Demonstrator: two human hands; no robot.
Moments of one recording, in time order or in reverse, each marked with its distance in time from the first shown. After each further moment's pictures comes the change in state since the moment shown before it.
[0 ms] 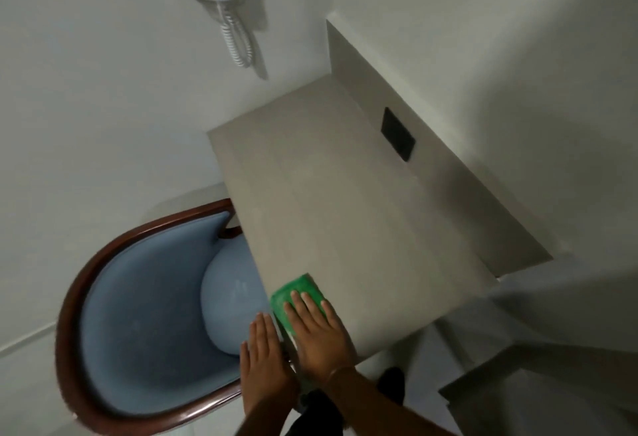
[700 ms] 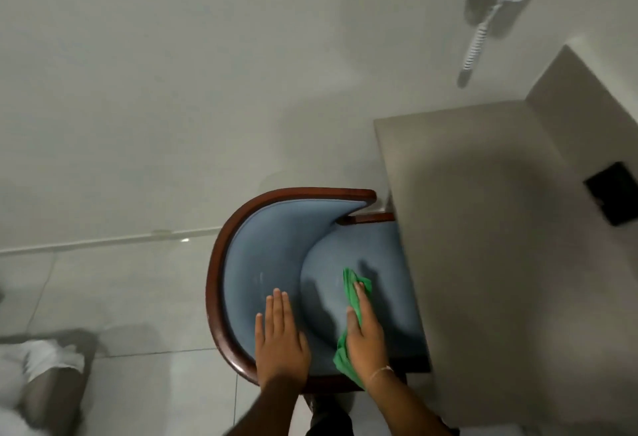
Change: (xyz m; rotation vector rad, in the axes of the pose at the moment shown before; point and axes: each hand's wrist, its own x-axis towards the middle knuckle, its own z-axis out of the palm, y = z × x) left_hand 0.024 -0.239 -0.080 -0.068 0.221 -0.192; right_hand 0.084 -0.222 0.012 0.924 0.059 0.355
